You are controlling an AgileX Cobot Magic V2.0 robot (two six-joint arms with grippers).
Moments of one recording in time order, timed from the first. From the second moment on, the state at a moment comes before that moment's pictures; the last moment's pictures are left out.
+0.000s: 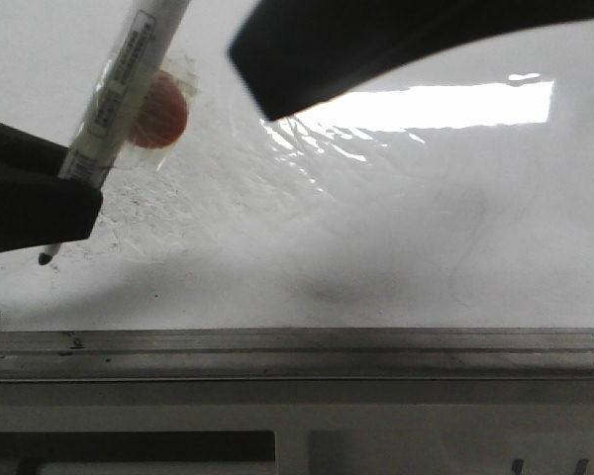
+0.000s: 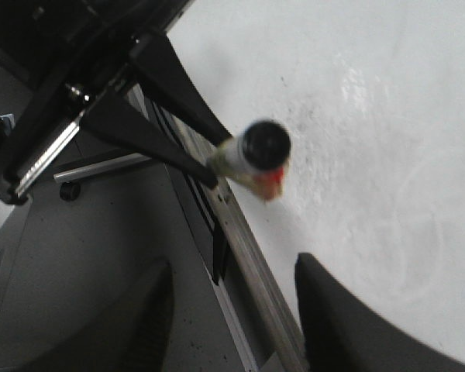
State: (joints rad) left arm -0.69 0.89 -0.30 0.89 -0.33 -0.44; right arm 0.95 1.03 -0.78 0.11 0.35 -0.27
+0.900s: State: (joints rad) left arm -0.69 0.87 -0.30 0.97 -0.30 -0.43; right arm 0.96 1.19 -0.89 0.17 0.36 -0.27
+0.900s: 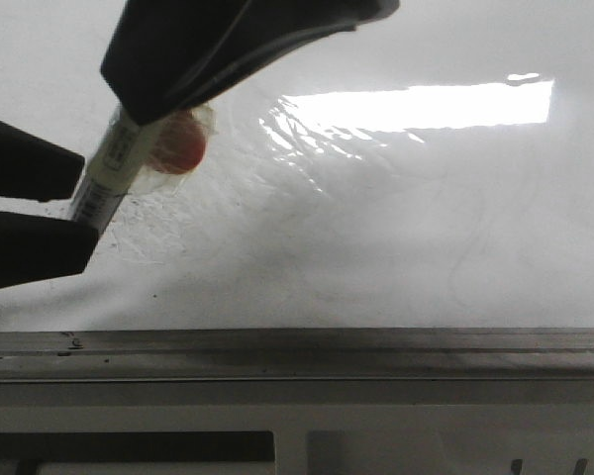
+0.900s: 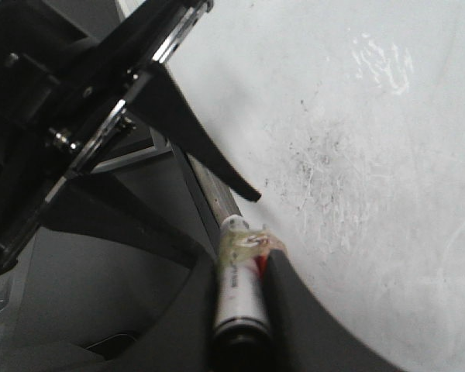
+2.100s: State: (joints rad) left arm -0.69 0.36 -0.30 0.57 0.08 -0.43; right arm 0.66 1.23 -1.14 0.19 0.56 -0.12
